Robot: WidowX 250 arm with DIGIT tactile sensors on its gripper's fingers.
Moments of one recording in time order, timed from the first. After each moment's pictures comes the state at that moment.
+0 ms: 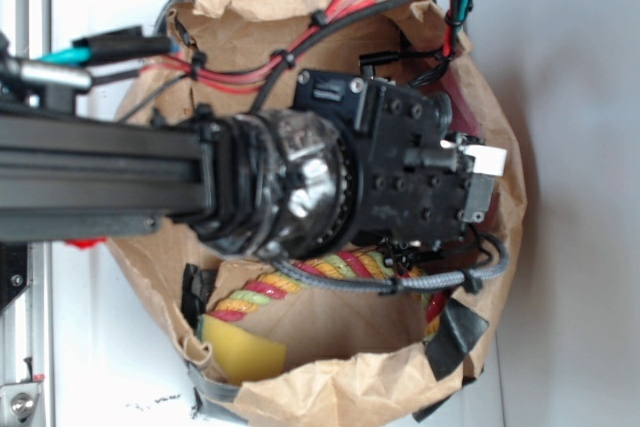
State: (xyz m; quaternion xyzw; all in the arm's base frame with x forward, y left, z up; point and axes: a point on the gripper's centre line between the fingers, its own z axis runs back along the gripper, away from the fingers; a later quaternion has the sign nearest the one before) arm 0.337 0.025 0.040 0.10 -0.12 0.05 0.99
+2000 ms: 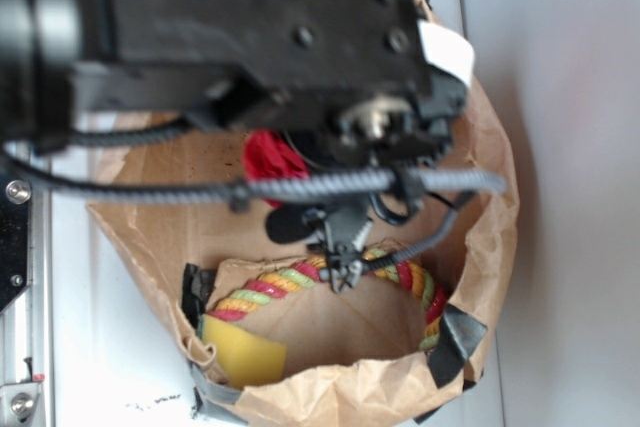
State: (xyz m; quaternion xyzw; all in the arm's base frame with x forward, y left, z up) arm 0.290 0.036 0.138 -0.01 -0.10 0.05 0.99
